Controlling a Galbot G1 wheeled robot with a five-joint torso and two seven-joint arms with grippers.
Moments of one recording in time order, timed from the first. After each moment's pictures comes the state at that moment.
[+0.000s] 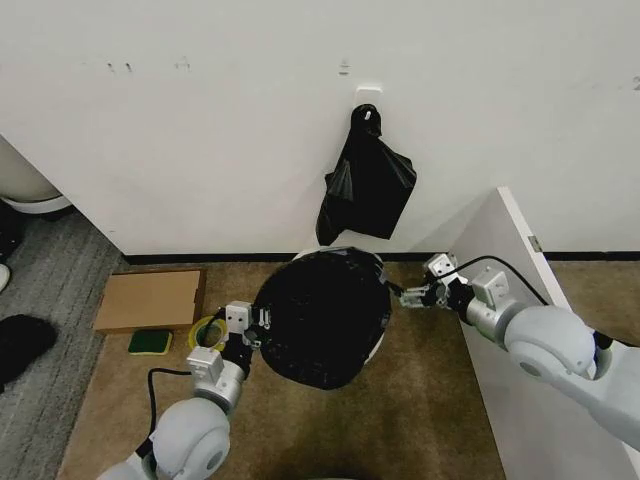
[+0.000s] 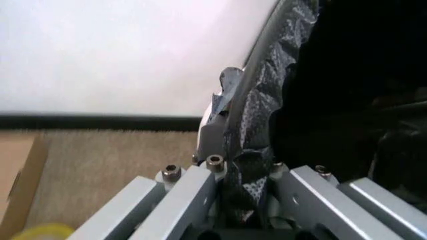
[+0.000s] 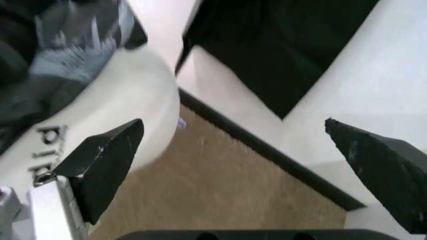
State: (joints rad) left arm 1.21 -0.95 -0.12 -2.14 -0.66 0.10 -0.44; right arm -0.66 0.44 -0.10 2.11 0.88 -0.38 0.19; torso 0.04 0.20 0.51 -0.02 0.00
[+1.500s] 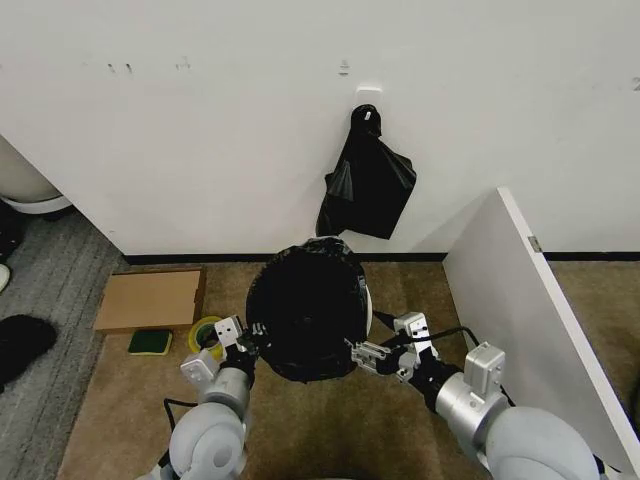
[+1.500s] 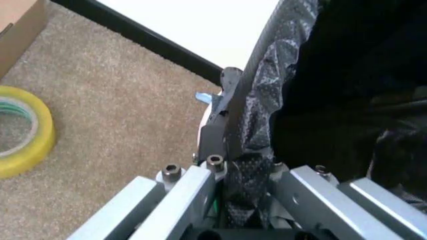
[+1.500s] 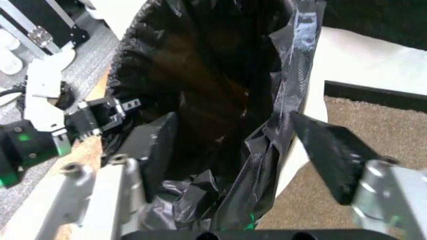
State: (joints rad) left arm 1.23 -1.08 -0.12 -2.13 -0.94 0.08 -0.60; right arm -1.19 0.72 0.11 2.43 0.90 -0.43 0.35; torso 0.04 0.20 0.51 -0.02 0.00
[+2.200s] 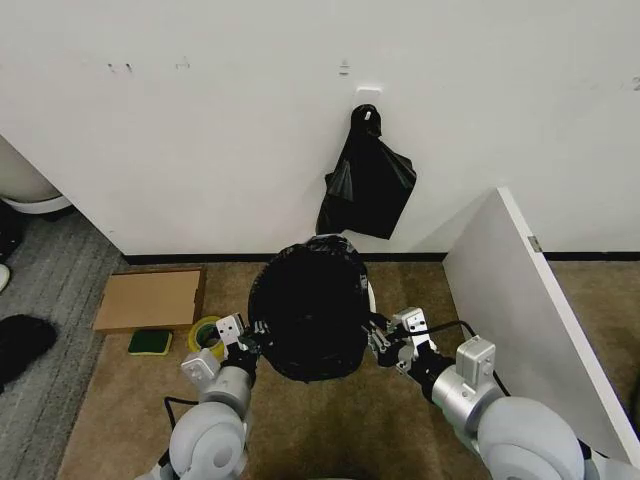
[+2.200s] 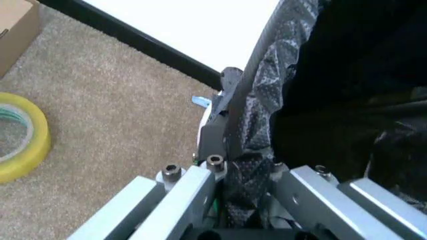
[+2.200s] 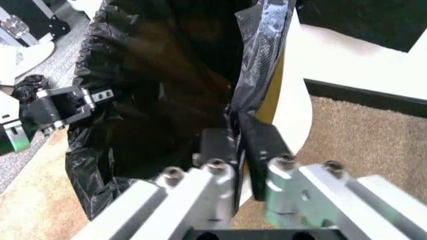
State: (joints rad) left arm 1.22 -1.08 -0.12 -2.14 -0.94 0.08 -0.60; right arm -1.15 0.71 0.09 2.40 0.89 -0.43 0.38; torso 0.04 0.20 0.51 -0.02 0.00
